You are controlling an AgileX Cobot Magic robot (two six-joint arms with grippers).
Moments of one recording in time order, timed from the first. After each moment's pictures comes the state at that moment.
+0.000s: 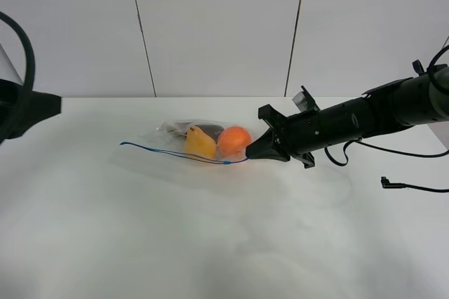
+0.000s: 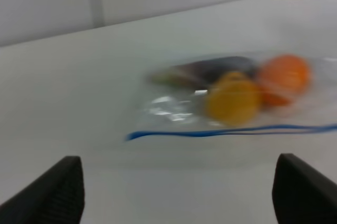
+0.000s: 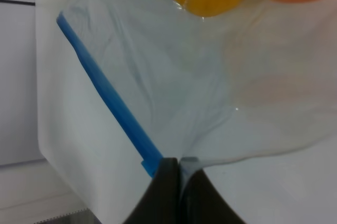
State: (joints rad) left arm -0.22 0.81 -0.72 -0.12 0.47 0.16; right arm 0.20 1.86 -0.98 1.36 0.79 -0.87
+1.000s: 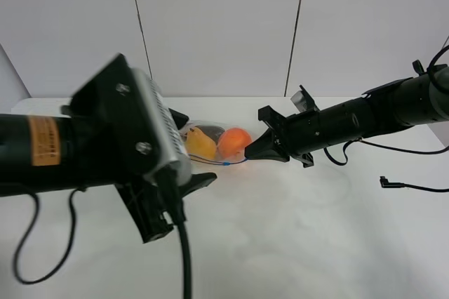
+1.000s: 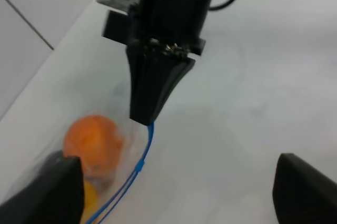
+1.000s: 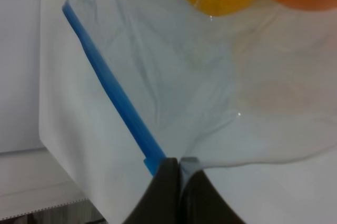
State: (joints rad) left arm -0.89 1.17 -0.72 0.10 0.10 0.34; right arm 0.20 1.86 -0.98 1.36 0.82 -0.90
